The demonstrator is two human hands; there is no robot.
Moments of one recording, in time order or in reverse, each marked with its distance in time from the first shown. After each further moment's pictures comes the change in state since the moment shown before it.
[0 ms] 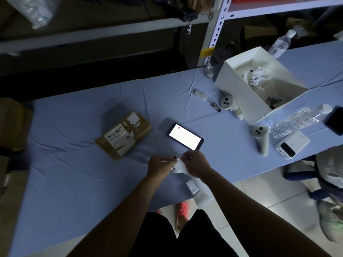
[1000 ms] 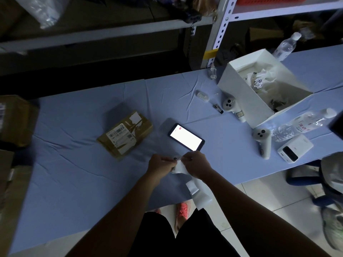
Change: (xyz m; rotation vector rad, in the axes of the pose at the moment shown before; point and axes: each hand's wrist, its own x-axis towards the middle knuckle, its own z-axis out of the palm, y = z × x) left_hand 0.007 -0.001 -0.004 0.197 -0.038 -0.001; right_hand 0.001 0.002 -0.006 -0.061 -0.050 -0.079
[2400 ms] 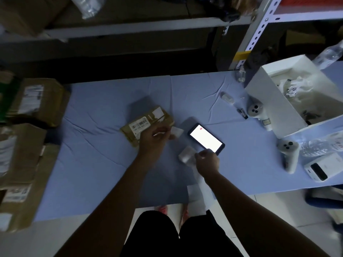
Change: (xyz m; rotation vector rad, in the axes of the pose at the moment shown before) left_hand -0.017 0.047 -0.080 -0.330 0.264 0.367; right_hand 0.016 -0.015 0.033 0.224 0.215 0.257
